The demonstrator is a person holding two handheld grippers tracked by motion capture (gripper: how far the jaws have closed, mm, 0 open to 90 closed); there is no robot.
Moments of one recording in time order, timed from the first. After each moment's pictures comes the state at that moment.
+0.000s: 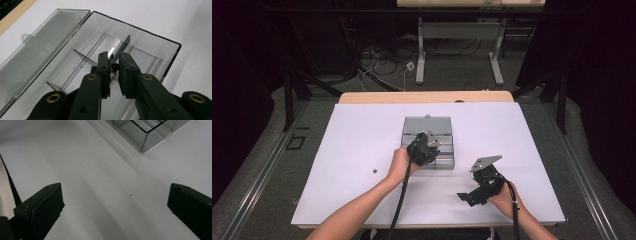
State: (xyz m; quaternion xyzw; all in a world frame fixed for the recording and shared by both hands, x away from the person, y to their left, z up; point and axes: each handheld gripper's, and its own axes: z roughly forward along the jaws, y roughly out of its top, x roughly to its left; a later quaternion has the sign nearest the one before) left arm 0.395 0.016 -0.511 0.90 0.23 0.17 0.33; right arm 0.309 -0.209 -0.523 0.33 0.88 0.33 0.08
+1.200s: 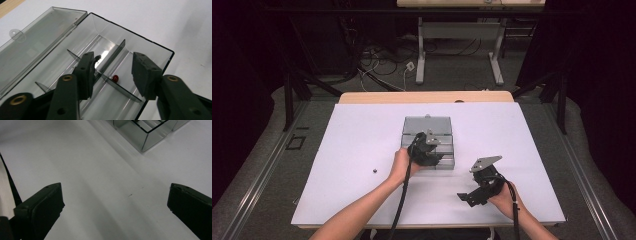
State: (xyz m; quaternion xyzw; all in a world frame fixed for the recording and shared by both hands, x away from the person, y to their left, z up) left arm 0.398 0.023 -0.511 0.88 0.26 0.14 0.36; right arm 0.308 -0.208 -0.523 0.33 0.88 0.33 0.08
